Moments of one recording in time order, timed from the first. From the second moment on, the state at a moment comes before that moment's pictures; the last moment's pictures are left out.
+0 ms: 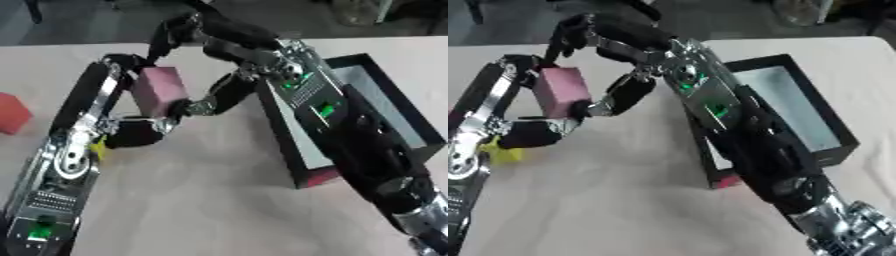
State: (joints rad) left arm -0.75 0.08 -0.31 -1.69 -0.69 0.33 -0.18; right arm -0.98 -0.39 0.33 -1.57 0.44 -0.33 0.44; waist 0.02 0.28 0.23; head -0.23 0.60
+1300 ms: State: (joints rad) left arm -0.76 0.06 -0.32 -1.67 -0.84 0.29 -0.17; right arm -0.98 -0.39 0.33 -1.56 0.40 -0.28 0.48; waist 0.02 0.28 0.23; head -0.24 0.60
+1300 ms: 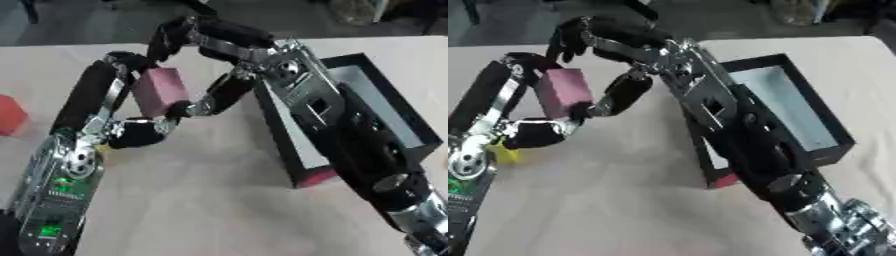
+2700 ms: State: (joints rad) left arm -0.77 0.05 -0.32 -1.68 -0.74 0.31 -0.08; right arm -0.97 -0.39 0.33 -1.57 0.32 -0.25 0.43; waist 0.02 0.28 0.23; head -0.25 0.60
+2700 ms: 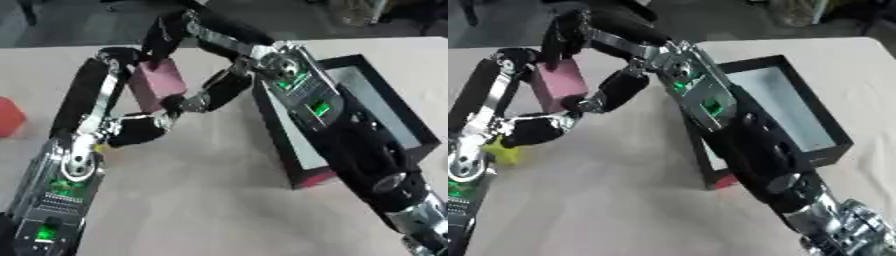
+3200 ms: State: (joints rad) left arm -0.77 0.04 -0.32 -1.68 -0.76 0.32 -0.07; right arm -0.97 -0.40 0.32 -1.60 0.37 -0.27 0.45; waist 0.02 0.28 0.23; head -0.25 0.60
